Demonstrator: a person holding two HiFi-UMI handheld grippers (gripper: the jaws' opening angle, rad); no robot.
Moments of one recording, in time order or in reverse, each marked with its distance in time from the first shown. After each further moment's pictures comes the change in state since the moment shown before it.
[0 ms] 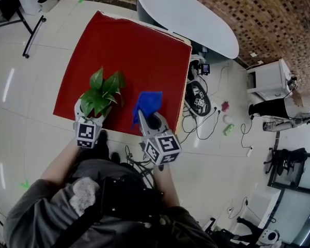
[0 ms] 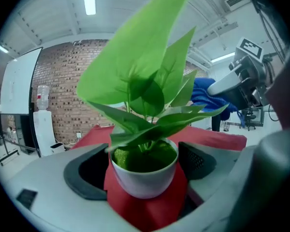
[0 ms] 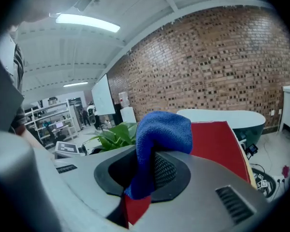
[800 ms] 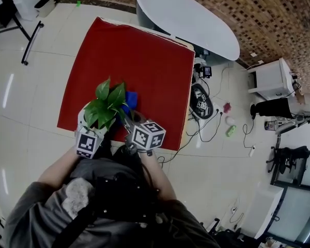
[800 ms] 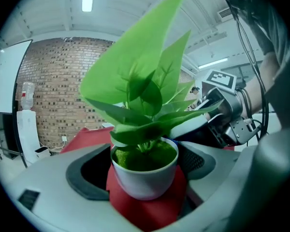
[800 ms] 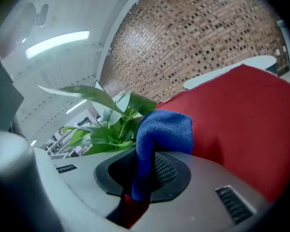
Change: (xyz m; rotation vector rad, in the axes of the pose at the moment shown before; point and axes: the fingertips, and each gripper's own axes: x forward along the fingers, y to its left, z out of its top) left arm 0.015 0.009 -0.002 0.042 -0.045 -0.163; right arm 0.132 0.028 -0.059 0.360 0.106 0.193
